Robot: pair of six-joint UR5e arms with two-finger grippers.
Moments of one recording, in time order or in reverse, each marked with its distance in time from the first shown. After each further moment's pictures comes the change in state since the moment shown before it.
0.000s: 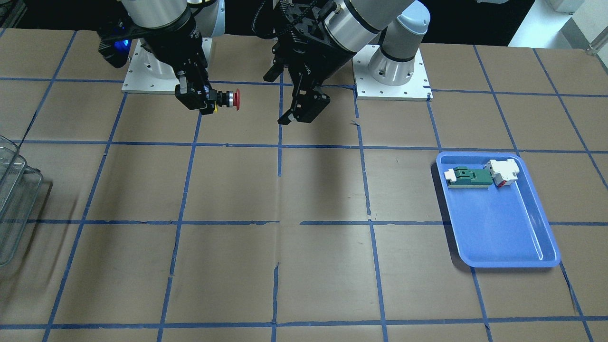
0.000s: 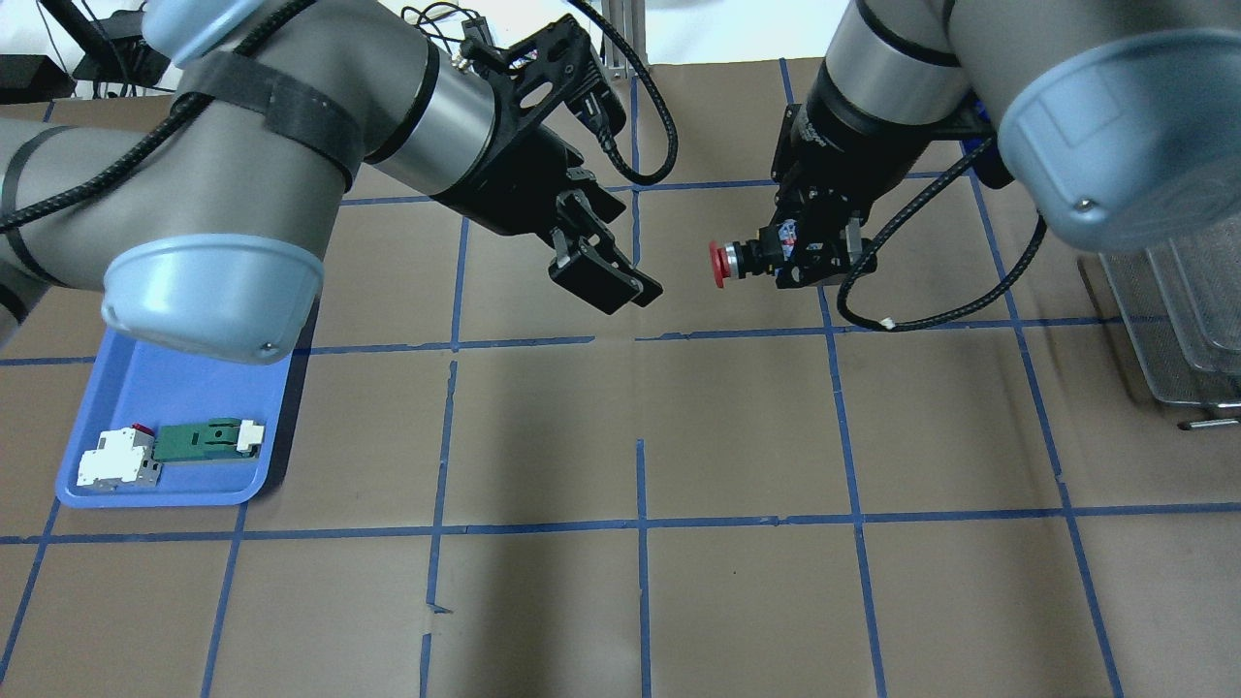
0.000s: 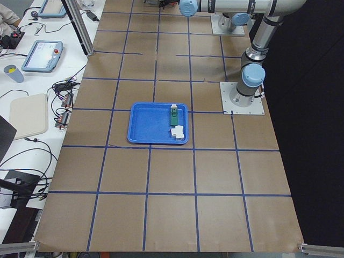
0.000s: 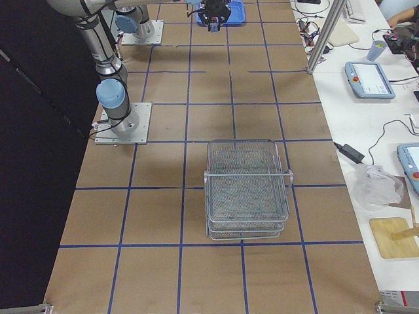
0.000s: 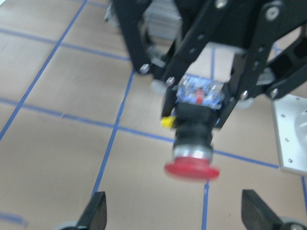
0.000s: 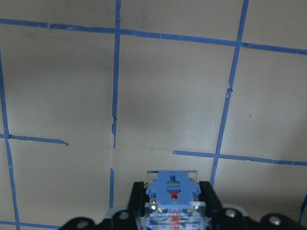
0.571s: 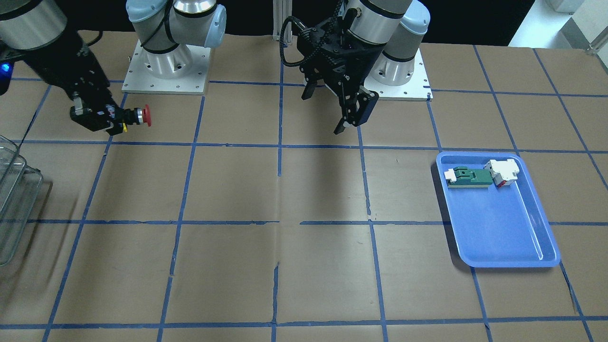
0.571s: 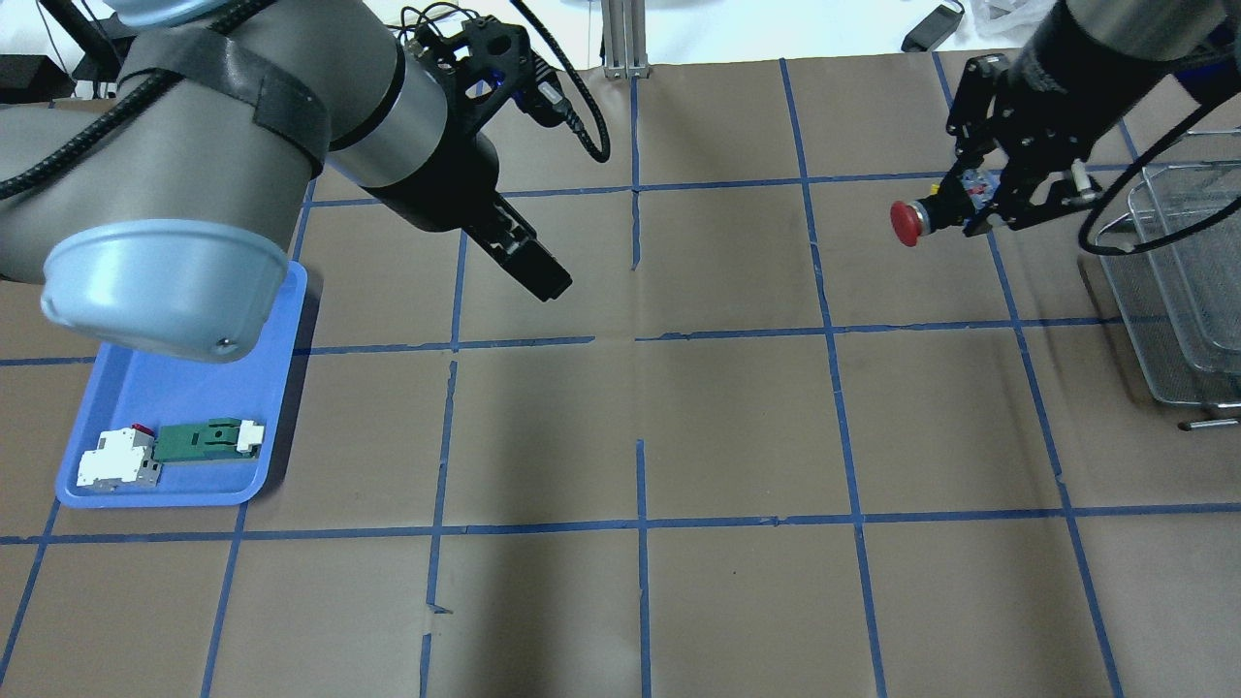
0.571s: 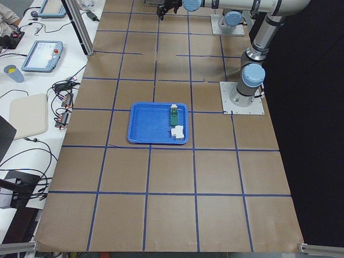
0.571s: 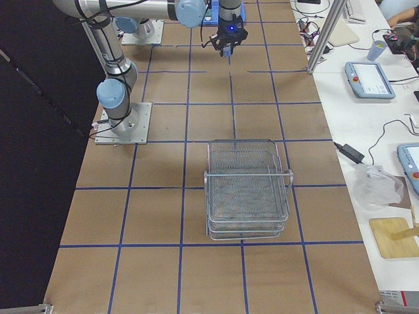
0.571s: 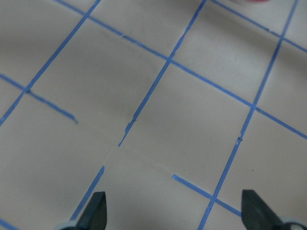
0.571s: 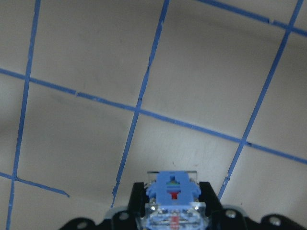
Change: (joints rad) left arm 0.009 0.020 0.009 -0.040 0.336 -0.276; right arm -0.309 0.003 -0.001 0.021 -0.036 -0.529
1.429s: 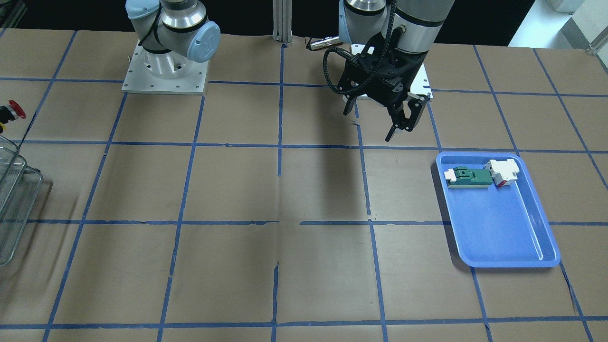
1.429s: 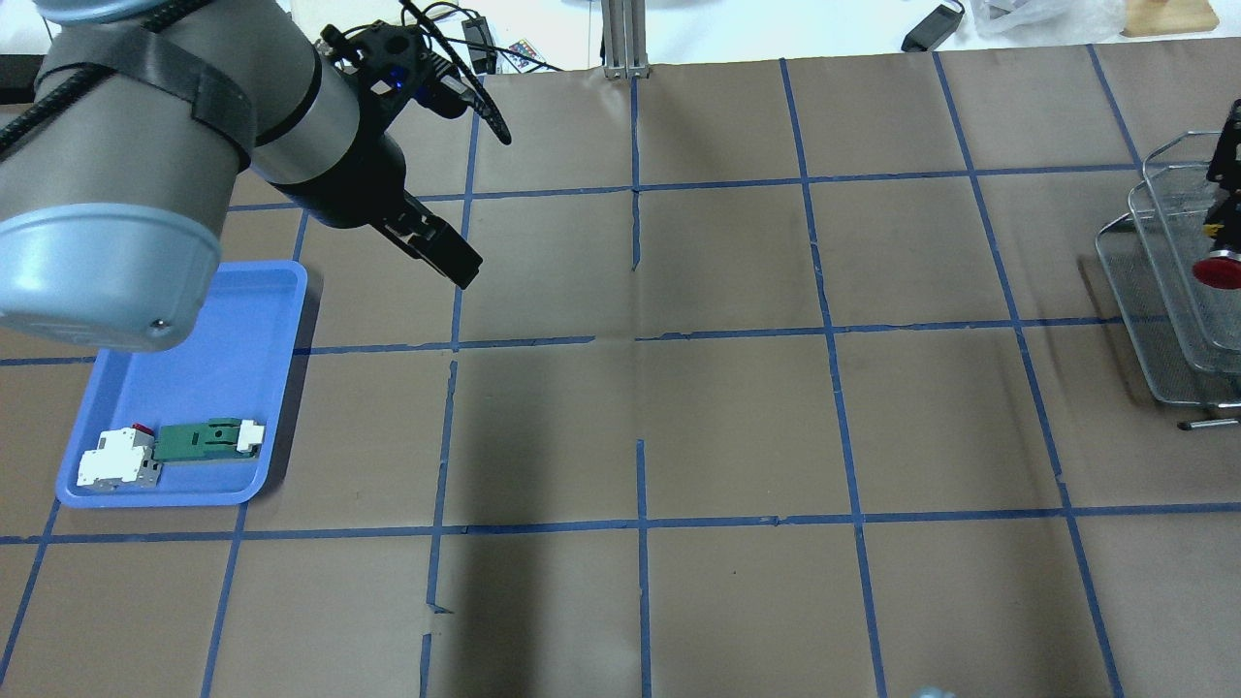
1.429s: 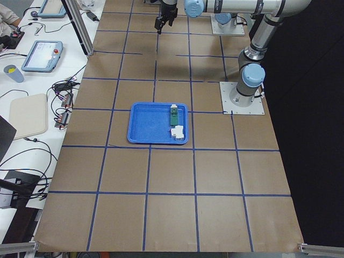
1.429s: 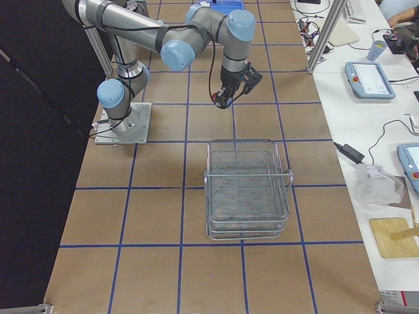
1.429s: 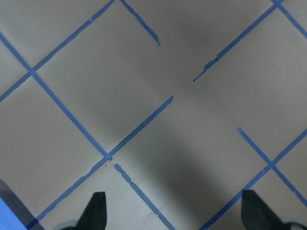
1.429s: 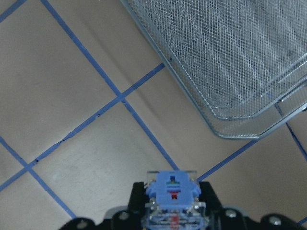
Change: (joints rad) left arm 0.106 0.029 -0.021 -0.032 0.089 -0.067; right arm -0.363 0.089 -0.006 -0.039 -0.148 -1.006
